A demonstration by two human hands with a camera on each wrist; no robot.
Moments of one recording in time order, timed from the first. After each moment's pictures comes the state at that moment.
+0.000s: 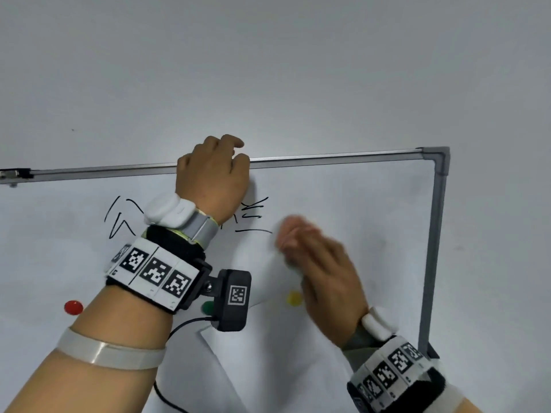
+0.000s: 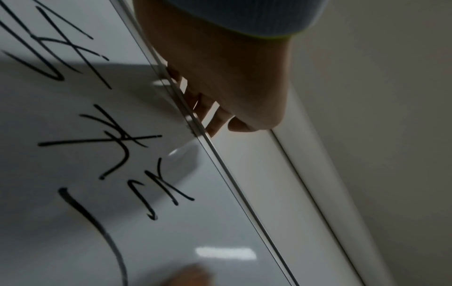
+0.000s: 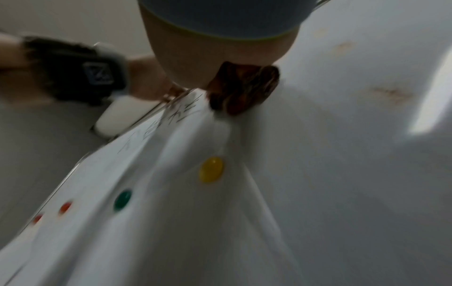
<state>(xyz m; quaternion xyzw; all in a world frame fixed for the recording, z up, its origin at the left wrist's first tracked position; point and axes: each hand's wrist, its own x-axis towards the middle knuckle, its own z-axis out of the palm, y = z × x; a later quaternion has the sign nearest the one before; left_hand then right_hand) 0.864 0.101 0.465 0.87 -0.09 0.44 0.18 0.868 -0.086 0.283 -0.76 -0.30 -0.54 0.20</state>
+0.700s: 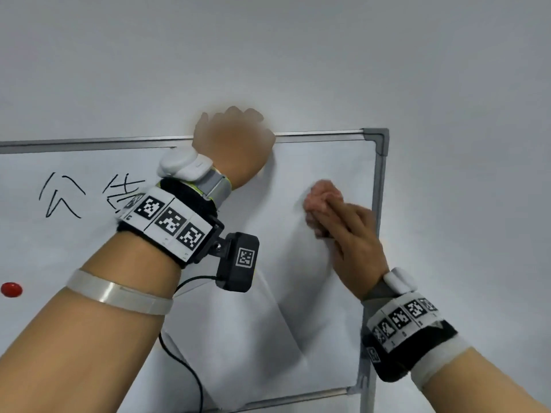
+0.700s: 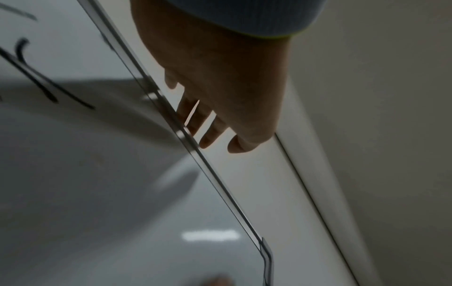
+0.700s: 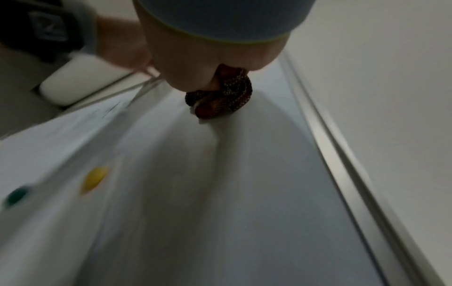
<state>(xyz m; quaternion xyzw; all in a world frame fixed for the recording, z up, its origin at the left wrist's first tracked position) 0.890 0.005 0.475 0.90 -0.12 0.39 0.12 0.900 -0.206 0.288 -0.78 -0.24 -0.55 0.19</state>
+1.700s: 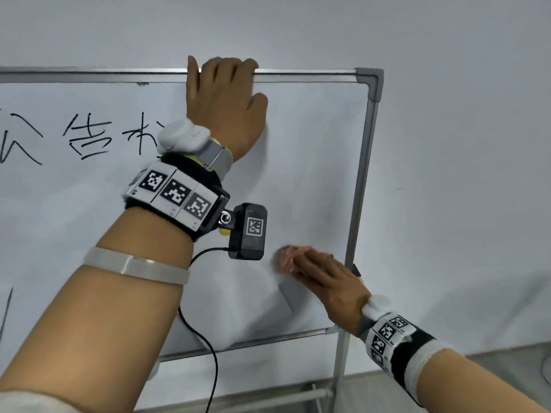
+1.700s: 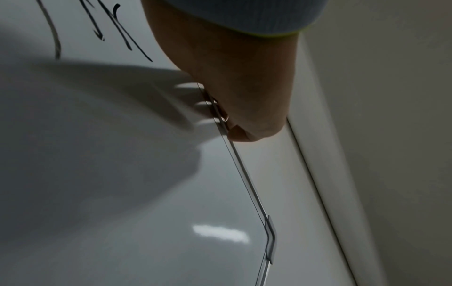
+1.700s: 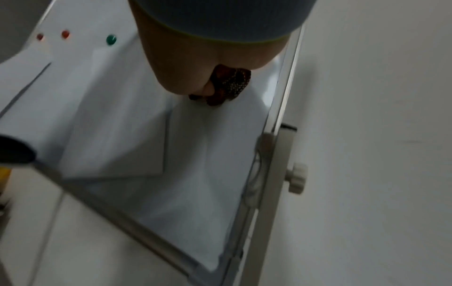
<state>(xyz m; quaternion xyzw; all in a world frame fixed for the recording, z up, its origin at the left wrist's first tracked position) 0.897 -0.013 0.433 0.88 -0.14 0.45 0.09 0.866 -0.237 0.127 -0.87 -0.34 -0.36 -0.01</state>
